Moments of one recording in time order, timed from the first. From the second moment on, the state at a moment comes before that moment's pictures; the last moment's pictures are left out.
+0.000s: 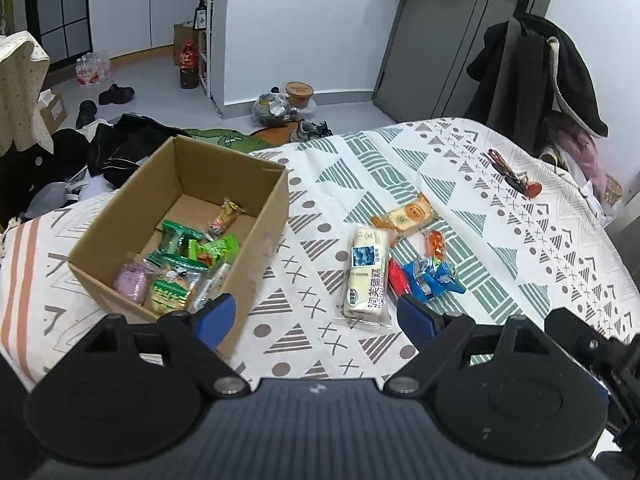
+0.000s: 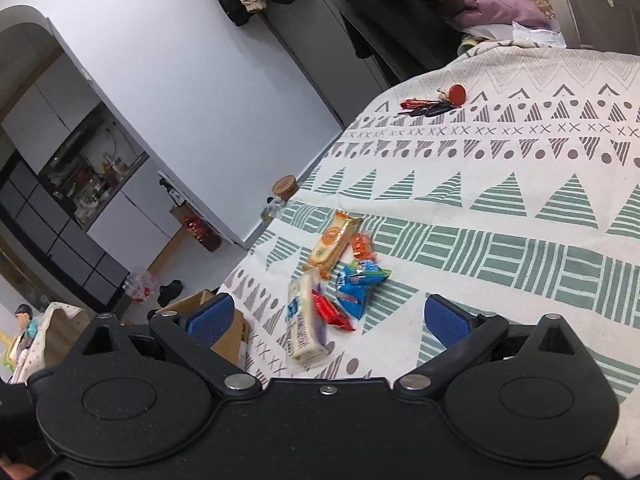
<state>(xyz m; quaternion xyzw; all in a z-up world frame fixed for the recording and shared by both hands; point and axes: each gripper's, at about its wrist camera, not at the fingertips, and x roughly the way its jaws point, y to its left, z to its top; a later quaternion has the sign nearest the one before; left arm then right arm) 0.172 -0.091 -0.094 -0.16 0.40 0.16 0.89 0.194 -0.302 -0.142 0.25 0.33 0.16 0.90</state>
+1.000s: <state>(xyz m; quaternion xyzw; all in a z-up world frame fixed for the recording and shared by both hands) 0.264 -0.103 -0.179 -0.16 0.46 0.12 0.86 0.273 -0.303 -0.184 0.25 0.38 0.12 0.88</state>
